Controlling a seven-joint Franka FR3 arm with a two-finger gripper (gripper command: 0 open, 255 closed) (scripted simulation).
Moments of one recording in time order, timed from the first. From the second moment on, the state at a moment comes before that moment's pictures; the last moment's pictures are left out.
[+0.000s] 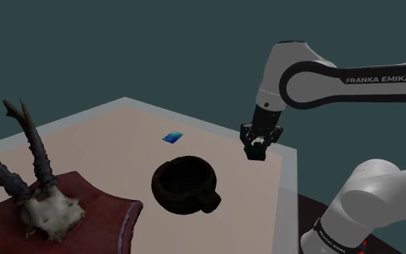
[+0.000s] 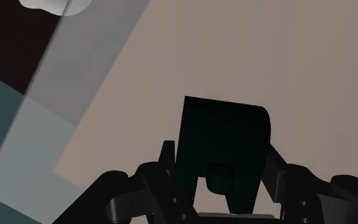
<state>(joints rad) -0.05 -0.79 0.30 -2.62 0.24 1.87 0.66</state>
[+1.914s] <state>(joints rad) -0.12 -0.56 0.25 -2.29 0.27 1.56 0.78</state>
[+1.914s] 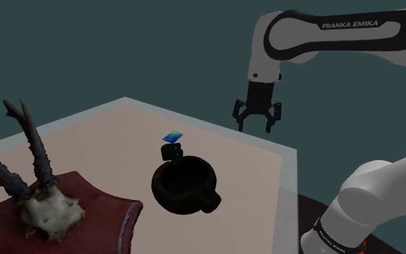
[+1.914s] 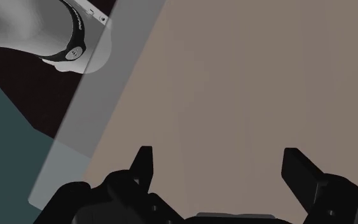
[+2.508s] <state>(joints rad) -0.11 -0.56 0.26 -2.30 0.27 1.57 0.78</state>
